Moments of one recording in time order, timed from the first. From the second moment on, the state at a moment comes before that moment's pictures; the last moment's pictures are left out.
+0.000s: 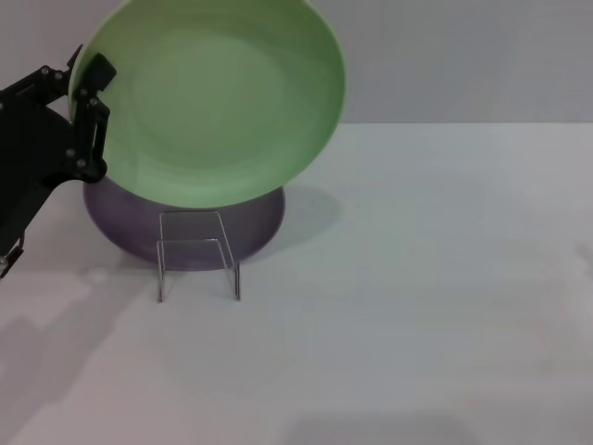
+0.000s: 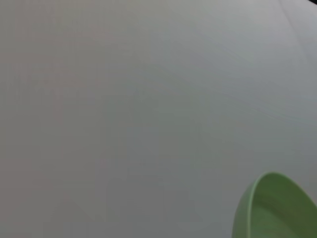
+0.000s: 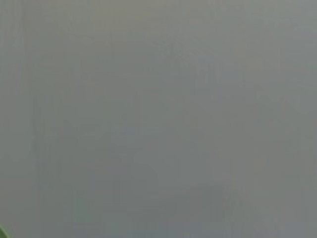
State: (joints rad) left arm -0.29 -1.88 -1.00 -0.61 2.89 1.45 -0.20; right arm 0.10 2.09 2.61 0.73 -1.22 1.70 -1.97
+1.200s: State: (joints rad) left arm -0.42 -1.93 -0.99 -0.32 2.89 1.60 -0.13; right arm 0.10 2.09 2.59 0.73 -1.23 1.74 -1.96
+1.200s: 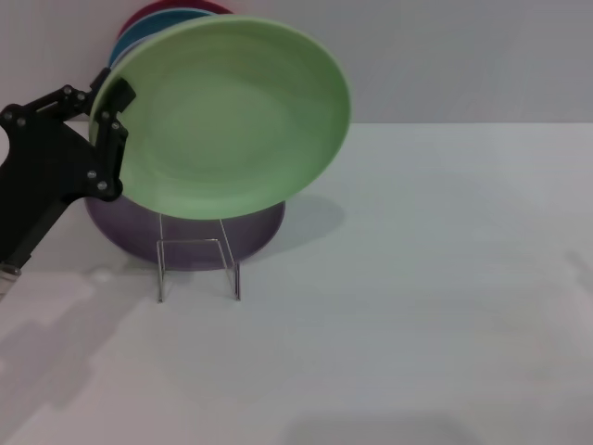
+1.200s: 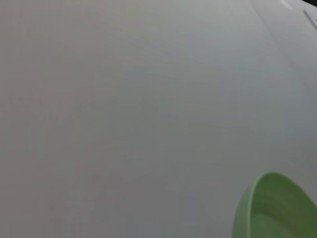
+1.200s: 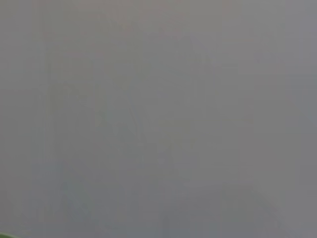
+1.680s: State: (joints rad) left arm -0.46 -1.95 -0.99 -0.26 2.89 1.60 -0.11; right arm 0.10 2.09 2.58 0.73 -1.23 1.74 -1.96
